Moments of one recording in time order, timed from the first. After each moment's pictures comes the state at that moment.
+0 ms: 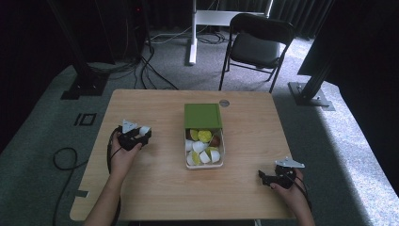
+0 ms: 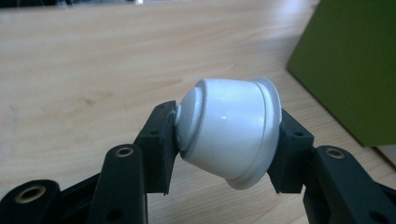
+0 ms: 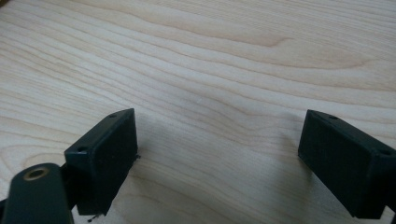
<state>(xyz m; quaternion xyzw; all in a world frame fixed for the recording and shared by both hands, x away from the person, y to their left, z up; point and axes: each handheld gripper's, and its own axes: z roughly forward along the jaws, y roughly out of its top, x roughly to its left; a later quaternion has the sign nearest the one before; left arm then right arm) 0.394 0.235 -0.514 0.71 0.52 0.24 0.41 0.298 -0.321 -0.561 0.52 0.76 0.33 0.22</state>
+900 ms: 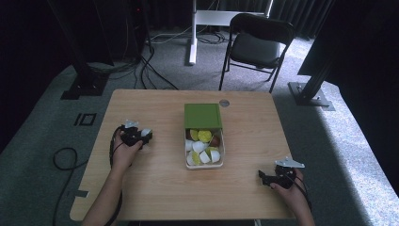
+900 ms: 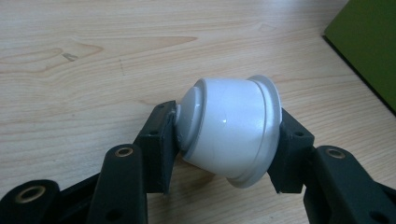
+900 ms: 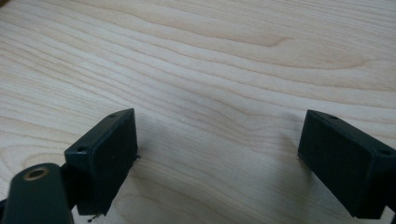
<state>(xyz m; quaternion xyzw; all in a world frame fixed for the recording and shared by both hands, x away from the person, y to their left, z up) 0.424 0.243 -0.542 0.73 0.55 0.18 0.38 0.298 -0.321 -0.561 0.52 0.76 0.33 0.22</state>
